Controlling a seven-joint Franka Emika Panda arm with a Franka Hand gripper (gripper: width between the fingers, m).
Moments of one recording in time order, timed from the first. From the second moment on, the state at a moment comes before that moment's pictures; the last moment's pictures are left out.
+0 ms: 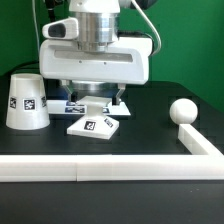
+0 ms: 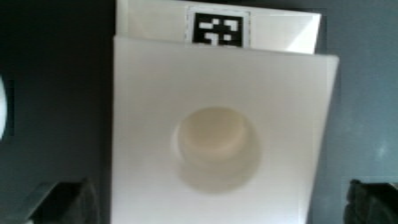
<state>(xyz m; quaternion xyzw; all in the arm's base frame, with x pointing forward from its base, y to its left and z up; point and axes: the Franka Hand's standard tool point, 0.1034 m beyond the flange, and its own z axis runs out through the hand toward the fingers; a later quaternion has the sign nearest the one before) 0.470 -0.018 0.054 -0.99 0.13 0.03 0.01</state>
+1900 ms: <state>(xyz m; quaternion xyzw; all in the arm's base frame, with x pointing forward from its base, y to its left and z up) 0.540 0.034 0.052 -1.00 0.03 -0.01 0.02</state>
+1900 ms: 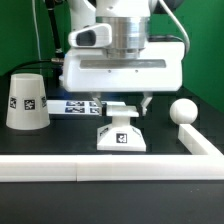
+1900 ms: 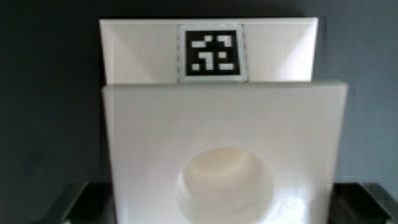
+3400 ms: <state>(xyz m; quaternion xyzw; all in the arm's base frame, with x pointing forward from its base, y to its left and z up) 0.612 0.093 0.053 -1.00 0.02 -0.05 0.04</state>
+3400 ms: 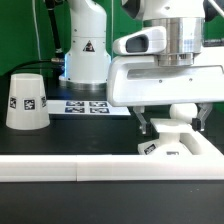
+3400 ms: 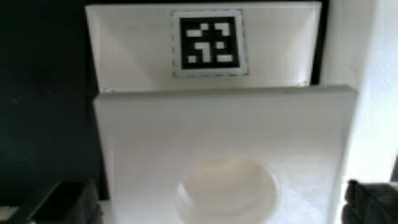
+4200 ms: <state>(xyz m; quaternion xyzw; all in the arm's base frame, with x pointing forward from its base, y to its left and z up) 0.495 0.114 0.074 -0.98 0.17 -0.01 0.04</state>
